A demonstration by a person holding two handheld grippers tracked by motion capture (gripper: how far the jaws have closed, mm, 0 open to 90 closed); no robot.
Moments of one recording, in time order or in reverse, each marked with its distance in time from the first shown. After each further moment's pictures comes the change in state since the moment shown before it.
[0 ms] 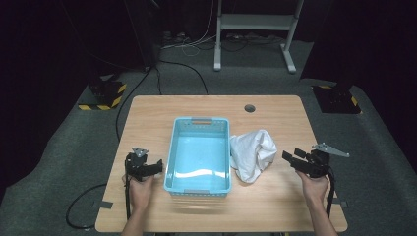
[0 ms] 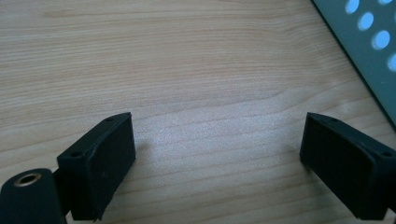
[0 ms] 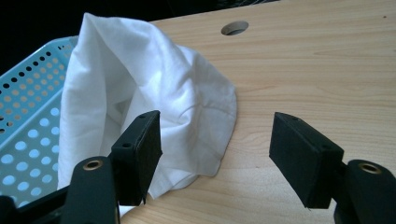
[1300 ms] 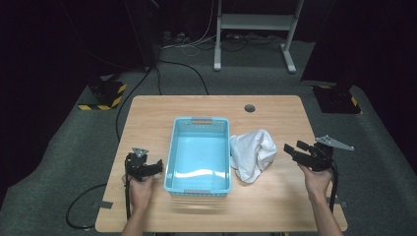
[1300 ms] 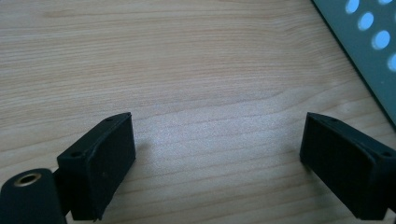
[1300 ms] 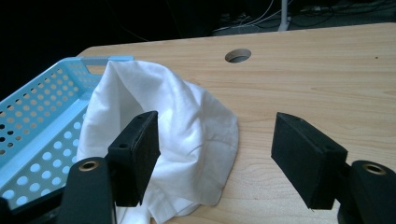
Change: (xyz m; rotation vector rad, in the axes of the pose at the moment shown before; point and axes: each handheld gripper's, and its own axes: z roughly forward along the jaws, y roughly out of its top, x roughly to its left) left arm 0.000 0.000 0.000 0.000 0.000 0.000; right arm 0.005 0.026 -0.008 -0.049 0.010 -0.038
